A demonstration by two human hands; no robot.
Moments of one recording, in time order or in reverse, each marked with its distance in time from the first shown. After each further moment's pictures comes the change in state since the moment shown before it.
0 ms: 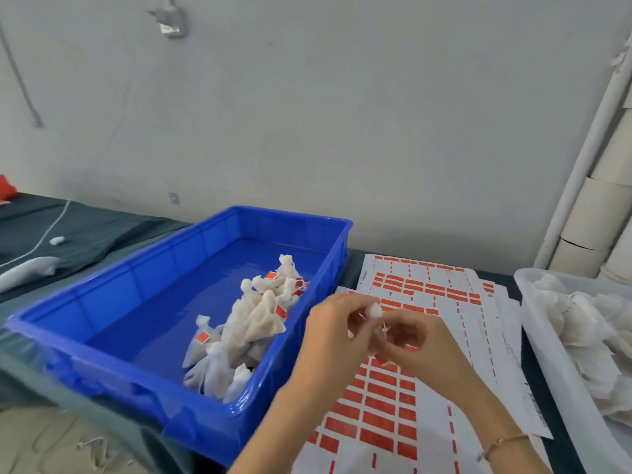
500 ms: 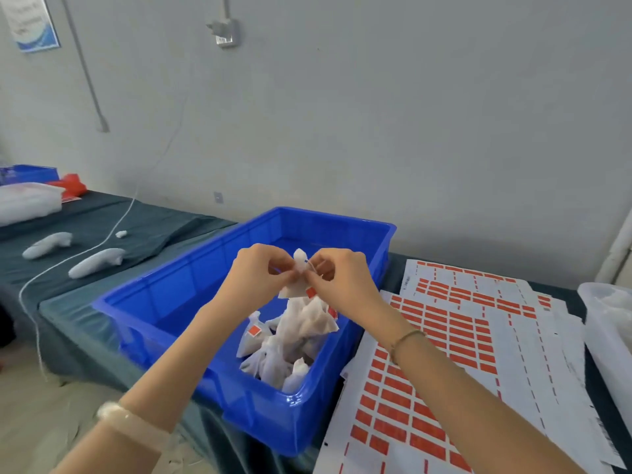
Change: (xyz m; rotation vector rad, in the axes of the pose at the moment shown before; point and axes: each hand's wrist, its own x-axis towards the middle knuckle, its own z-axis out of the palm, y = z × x) left_hand 0.038 -0.056 -0.163 0.331 0.043 -0.181; right_hand 0.098 -0.090 0.122 -0.068 -0.117 -0.141
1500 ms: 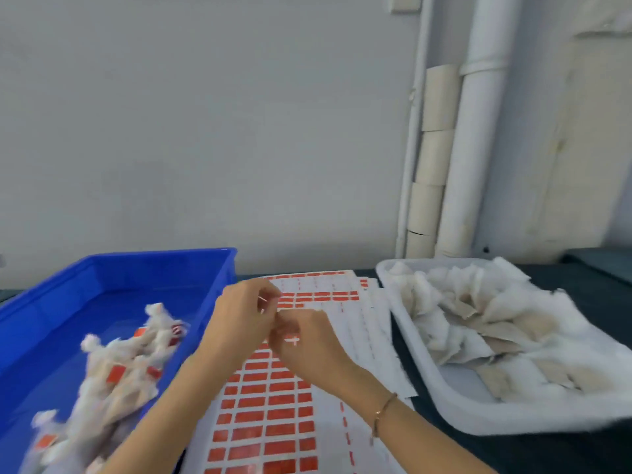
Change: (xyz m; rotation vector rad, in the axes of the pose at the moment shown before) left_hand 0.005 0.143 0.147 -0.057 -0.140 0.258; right_hand -0.110 0.068 -0.113 -0.105 0.192 0.254
